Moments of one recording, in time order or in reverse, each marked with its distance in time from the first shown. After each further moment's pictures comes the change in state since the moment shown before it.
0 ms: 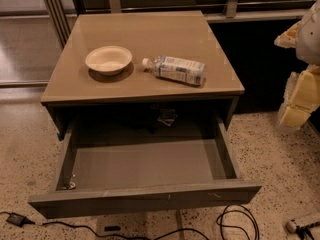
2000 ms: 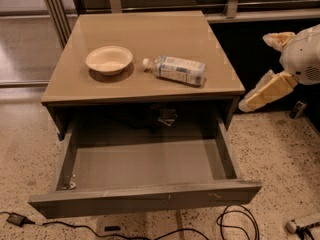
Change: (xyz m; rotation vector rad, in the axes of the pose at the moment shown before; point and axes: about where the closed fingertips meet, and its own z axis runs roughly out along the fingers) arm -0.018 -0.071 0.062 0.178 -0.509 0.130
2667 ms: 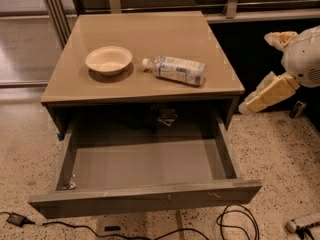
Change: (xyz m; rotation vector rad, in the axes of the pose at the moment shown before) arm -0.007 0.010 -0.008 0.019 0.002 -0.008
